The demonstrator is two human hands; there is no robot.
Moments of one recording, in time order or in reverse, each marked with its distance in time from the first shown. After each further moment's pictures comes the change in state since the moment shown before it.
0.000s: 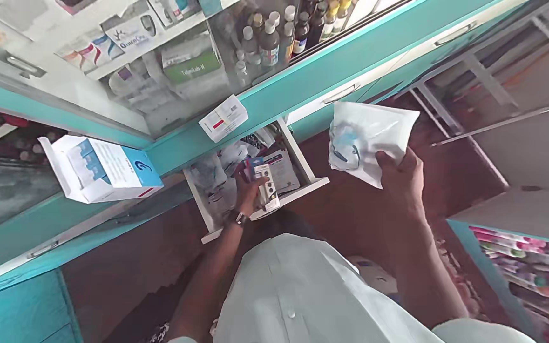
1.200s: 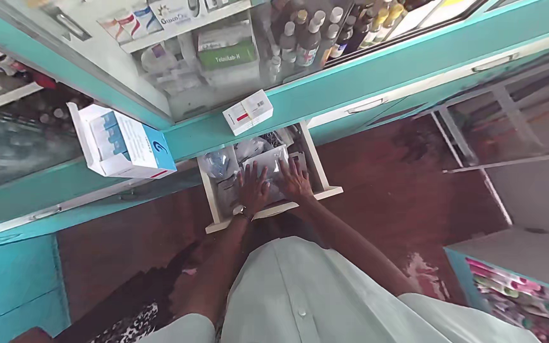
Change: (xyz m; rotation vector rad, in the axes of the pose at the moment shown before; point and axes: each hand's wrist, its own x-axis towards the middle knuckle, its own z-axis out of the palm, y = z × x) left_hand 0.039 -0.092 -0.038 1.238 0.092 0.723; right_hand -0.030 0.023 0.264 -0.575 -0.623 -0.462
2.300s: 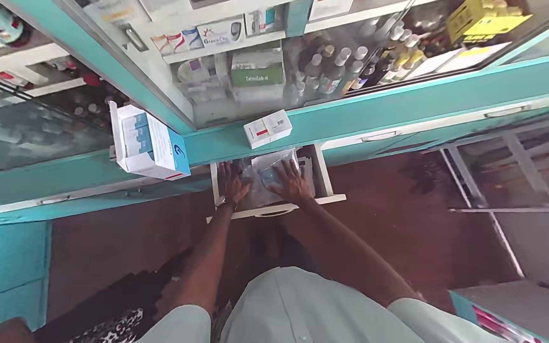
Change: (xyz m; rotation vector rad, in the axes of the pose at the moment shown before) left_hand 0.048 -0.097 -0.037 0.013 0.008 -0.379; right_hand 0.061 -0.021 -0.017 -0.073 0.007 -0.258
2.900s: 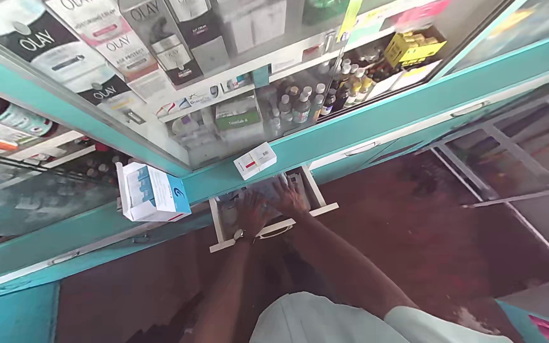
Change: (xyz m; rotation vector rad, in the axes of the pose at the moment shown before) left_hand -0.018 0.053 0.022 0.020 0.050 0.333; right_hand 0.019 -0.007 -0.019 0.106 0.045 0.160
